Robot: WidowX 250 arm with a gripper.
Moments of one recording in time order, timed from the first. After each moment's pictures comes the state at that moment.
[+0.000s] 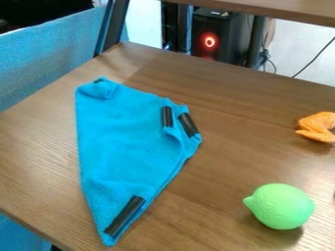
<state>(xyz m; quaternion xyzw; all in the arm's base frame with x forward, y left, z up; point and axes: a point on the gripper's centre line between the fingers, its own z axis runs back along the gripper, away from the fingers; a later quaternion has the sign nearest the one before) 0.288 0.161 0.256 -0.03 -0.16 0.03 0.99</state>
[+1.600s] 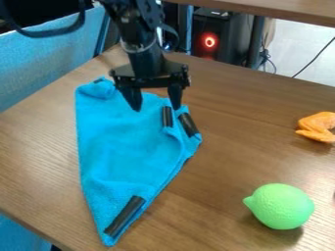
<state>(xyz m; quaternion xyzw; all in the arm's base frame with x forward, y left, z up) 0.350 0.036 0.107 -0.03 -0.20 0.20 0.96</state>
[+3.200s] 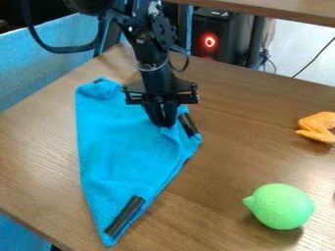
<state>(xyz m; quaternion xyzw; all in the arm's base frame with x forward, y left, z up) 0.359 0.027 0.082 -0.03 -0.18 0.19 0.96</state>
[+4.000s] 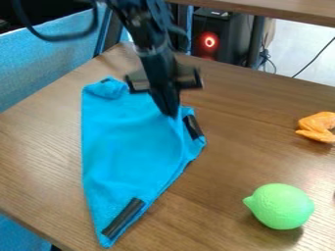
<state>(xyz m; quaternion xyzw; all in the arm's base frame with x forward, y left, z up) 0.361 0.024 0.108 -0.07 -0.19 0.20 0.96</state>
